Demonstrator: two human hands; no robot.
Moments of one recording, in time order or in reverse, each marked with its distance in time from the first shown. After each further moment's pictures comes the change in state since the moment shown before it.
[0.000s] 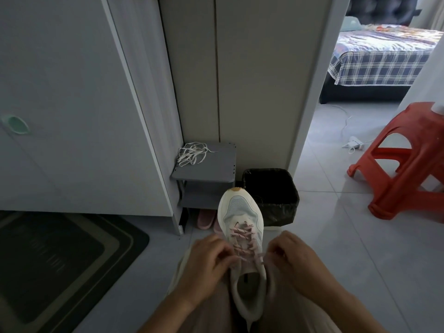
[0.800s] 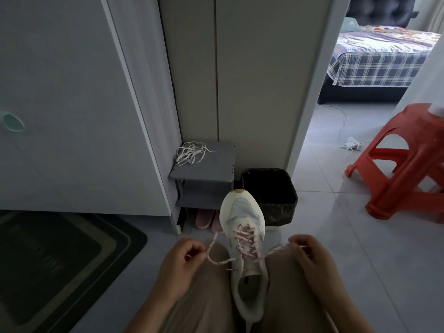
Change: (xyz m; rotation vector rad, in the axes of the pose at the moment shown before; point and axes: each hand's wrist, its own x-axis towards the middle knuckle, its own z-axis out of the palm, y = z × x) left_hand -0.014 -0.018 -0.022 -0.216 0.053 -0.419; right_hand -0.014 0.023 0.009 0.461 0.277 0.370
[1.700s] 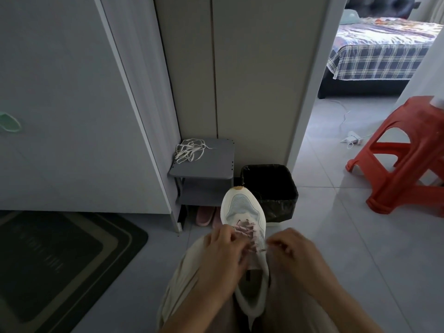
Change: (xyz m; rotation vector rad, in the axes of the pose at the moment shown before) left_hand 0.012 0.030 0.063 0.525 0.111 0.483; right_hand 0.006 -0.016 0.008 -0.362 -0.157 -0.315
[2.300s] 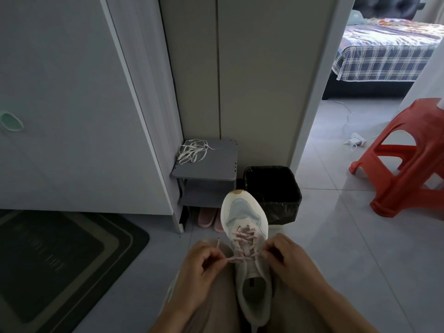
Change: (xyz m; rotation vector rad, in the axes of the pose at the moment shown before) left_hand -0.026 -0.047 -0.012 -0.500 0.020 -0.259; right_hand 0.012 -0.004 0.015 -0.010 -0.214 0.006
